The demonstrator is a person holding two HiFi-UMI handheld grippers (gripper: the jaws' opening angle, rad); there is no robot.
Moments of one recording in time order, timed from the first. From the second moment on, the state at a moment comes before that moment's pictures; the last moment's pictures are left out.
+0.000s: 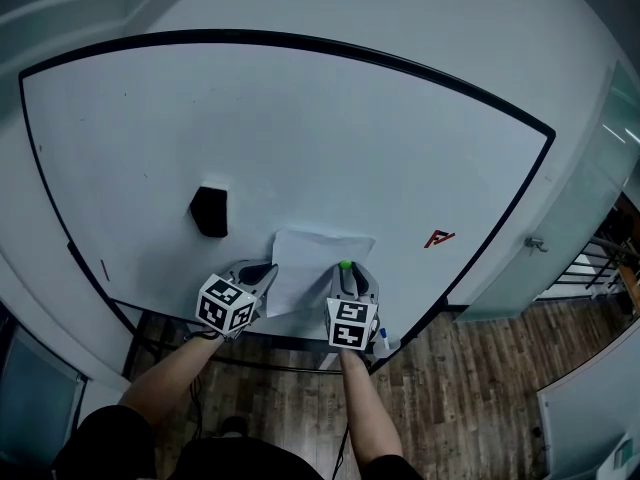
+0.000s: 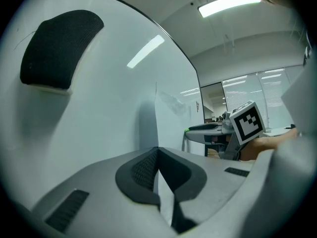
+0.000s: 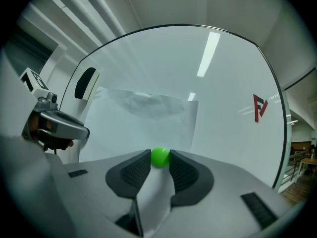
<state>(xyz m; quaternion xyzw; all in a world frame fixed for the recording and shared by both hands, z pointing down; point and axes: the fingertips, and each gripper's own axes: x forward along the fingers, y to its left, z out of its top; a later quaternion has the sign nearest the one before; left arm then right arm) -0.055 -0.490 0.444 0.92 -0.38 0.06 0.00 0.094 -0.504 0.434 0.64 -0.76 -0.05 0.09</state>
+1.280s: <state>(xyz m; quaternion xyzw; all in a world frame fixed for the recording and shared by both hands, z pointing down) -0.116 -0.485 0.467 0.89 -0.44 0.08 0.03 0.104 -0.505 0.432 0.65 -0.75 -0.05 0.08</state>
